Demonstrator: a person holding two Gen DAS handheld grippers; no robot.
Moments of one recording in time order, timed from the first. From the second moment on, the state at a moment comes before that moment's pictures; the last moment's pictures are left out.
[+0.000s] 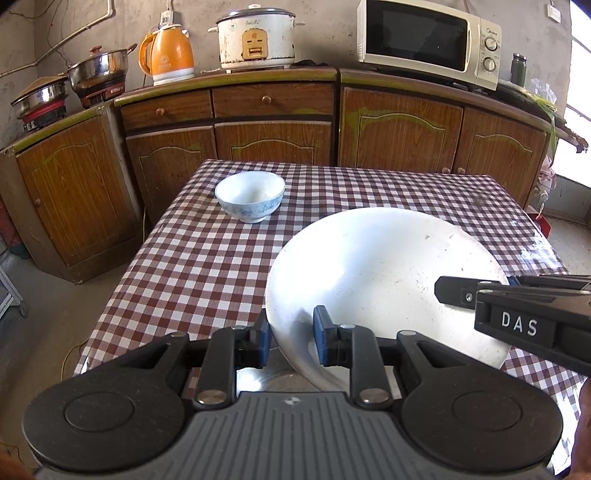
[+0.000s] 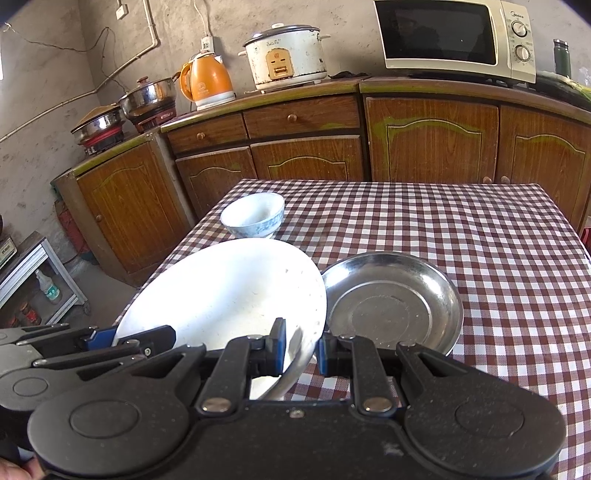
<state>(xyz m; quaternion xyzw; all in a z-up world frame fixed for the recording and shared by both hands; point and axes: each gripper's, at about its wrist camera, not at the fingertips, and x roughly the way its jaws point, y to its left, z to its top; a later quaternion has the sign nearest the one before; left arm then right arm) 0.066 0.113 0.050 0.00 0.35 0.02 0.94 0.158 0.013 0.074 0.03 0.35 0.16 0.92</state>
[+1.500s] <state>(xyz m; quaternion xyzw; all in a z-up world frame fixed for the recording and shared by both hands) 0.048 0.131 0.021 0.00 0.38 0.03 0.92 0.149 0.031 0.038 0.03 0.39 0.18 0.90</state>
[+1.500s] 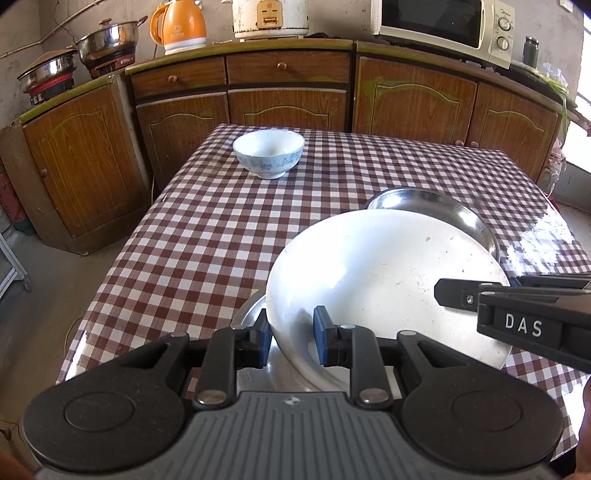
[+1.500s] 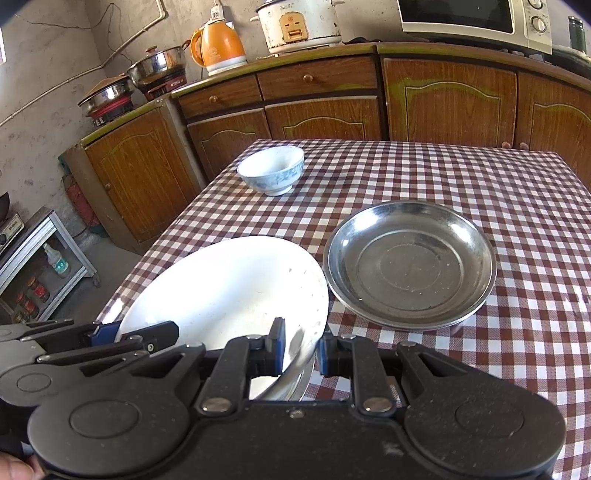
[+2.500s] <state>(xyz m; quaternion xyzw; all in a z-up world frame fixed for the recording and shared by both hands) 0.049 0.153 -0.009 -0.01 0.42 0.05 0.91 0.159 0.060 -0.004 0.01 0.43 0.19 0.88</state>
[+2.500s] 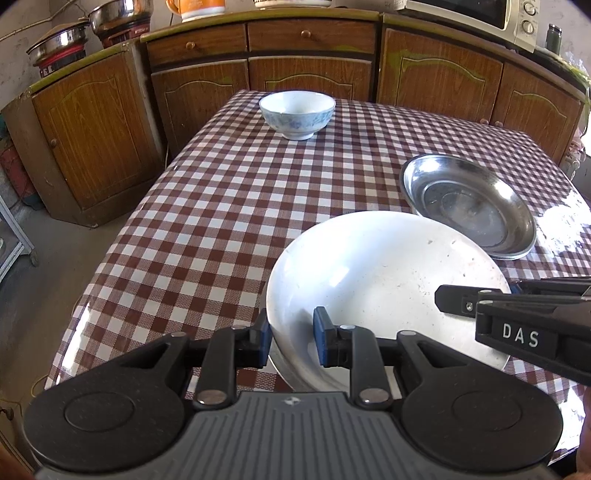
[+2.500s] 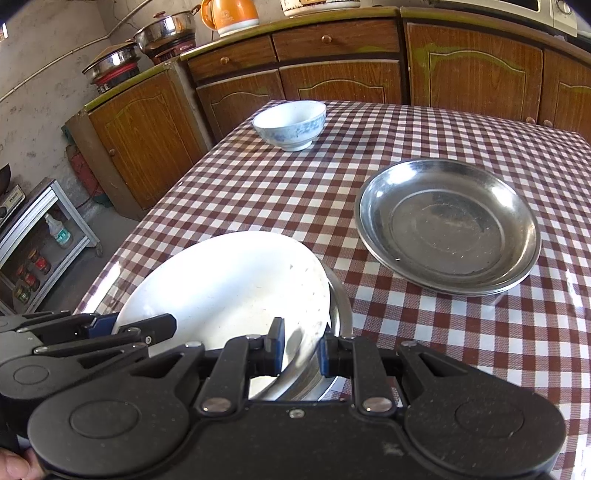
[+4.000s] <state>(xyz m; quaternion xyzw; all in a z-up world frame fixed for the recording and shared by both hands) 0.056 0.152 -0.022 0.02 0.41 0.07 0.91 0.155 0.068 -0.028 -0.01 0.41 0.20 0.89</state>
